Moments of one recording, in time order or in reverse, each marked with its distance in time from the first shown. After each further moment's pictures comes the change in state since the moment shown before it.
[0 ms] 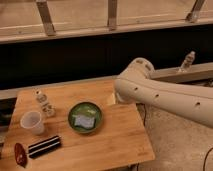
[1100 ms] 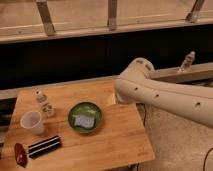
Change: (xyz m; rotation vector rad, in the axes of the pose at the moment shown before) arm 0.000 0.000 0.000 0.000 0.000 0.001
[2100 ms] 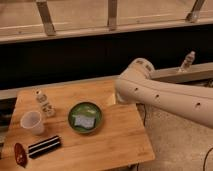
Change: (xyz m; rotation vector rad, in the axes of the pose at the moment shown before) arm 0.000 0.000 -0.001 -0.001 -0.009 -0.006
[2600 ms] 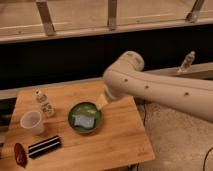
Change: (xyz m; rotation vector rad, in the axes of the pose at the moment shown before) arm -0.019 0.076 -0.008 -0.124 0.036 -0.472
